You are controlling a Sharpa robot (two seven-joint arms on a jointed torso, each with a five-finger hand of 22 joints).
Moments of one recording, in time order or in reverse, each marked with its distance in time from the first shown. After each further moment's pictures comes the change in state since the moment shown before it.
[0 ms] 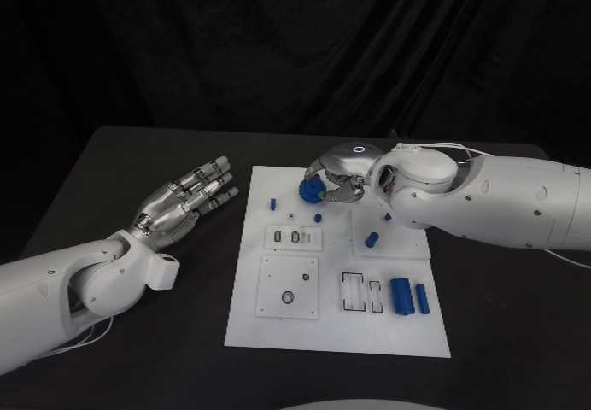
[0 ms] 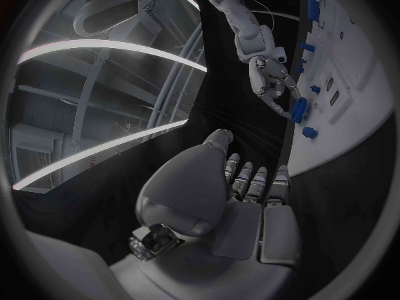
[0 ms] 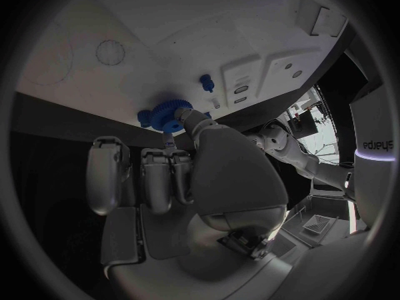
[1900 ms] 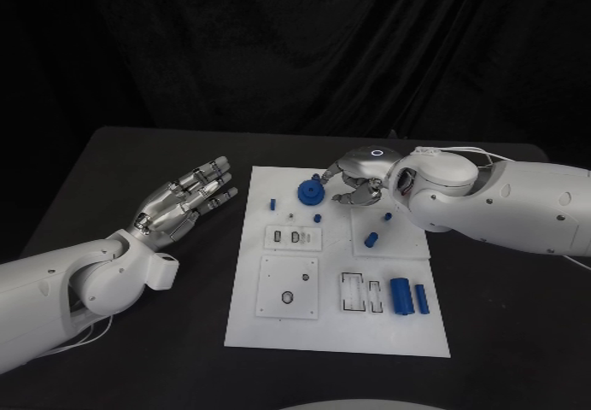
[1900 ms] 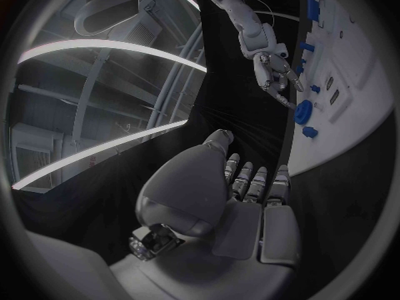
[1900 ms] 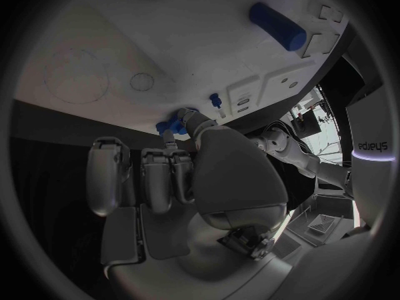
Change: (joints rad) left arm -0.001 0.001 0.000 -0.011 0.000 0.010 0.000; left_hand -0.004 0.004 0.005 -0.005 0.000 0.004 0.004 0.000 0.000 0.000 0.000 0.000 0.000 0.000 0.000 0.000 0.000 0.000 0.004 0.004 0.000 0.000; right arm -0.014 -0.073 0.000 0.014 0.000 0.008 0.028; right_hand -0.020 0.020 -0.002 0.023 -0.066 0.015 -0.008 -0.006 -0.090 -0.004 -0.004 0.000 0.000 0.000 0.000 0.000 0.000 0.000 0.001 -0.008 0.006 0.000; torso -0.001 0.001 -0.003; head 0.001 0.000
